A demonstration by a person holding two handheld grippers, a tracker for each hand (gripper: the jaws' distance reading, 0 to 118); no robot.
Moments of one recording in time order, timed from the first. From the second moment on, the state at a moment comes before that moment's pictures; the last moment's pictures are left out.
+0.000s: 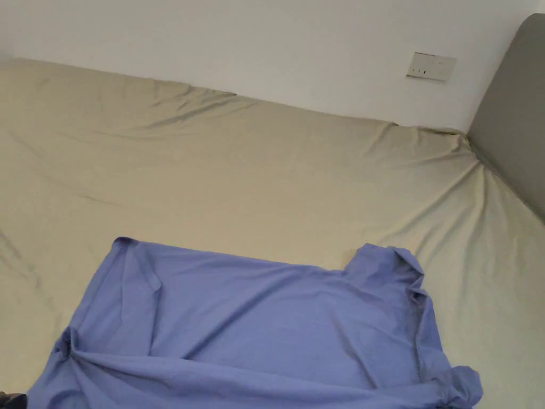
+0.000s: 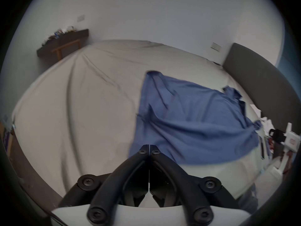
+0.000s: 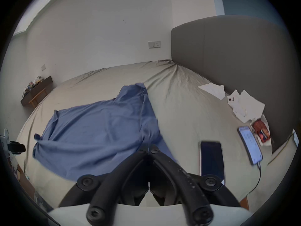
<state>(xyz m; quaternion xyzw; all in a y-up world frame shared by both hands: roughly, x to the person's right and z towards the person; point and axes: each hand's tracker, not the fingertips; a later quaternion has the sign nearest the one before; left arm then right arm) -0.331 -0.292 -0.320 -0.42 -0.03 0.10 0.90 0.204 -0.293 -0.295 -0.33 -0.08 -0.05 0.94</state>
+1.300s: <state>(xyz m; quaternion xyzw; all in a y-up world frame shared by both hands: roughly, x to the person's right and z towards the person) -0.322 -0.352 -0.366 -0.44 -0.05 0.03 0.89 0.211 -0.344 -0.301 -0.39 -0.08 -0.14 0.91</state>
